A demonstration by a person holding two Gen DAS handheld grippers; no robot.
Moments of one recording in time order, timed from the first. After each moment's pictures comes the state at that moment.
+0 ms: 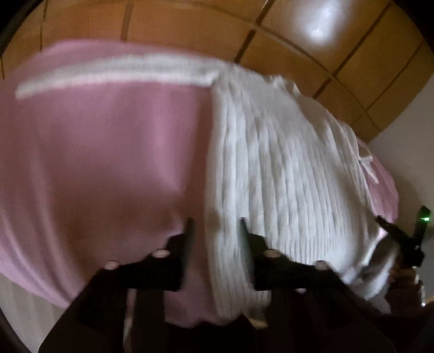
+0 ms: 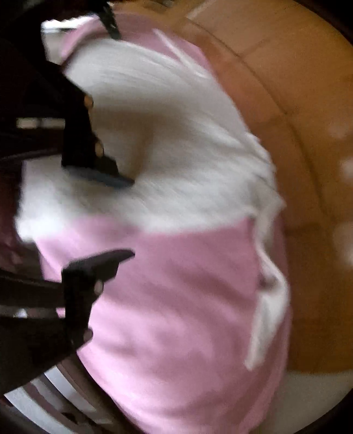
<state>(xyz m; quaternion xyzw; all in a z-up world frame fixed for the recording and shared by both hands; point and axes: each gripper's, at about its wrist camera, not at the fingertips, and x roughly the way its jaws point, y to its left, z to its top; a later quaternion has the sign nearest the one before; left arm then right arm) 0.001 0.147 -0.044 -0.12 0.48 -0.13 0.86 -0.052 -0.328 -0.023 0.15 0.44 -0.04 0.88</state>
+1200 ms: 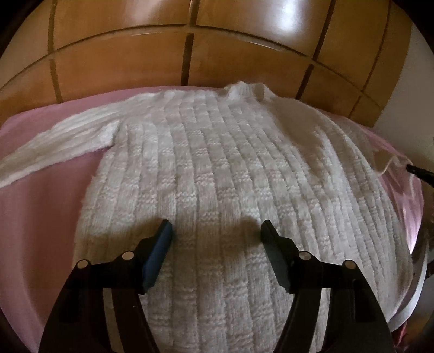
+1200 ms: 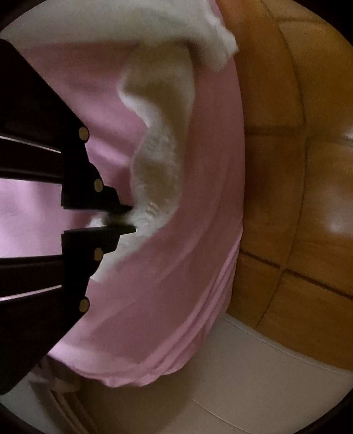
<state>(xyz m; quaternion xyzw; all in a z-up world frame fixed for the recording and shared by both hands) 0.115 0.013 -0.063 -0.02 0.43 -0.15 0.89 0.072 -0.471 0.017 -0.04 0.45 -0.19 0.87</state>
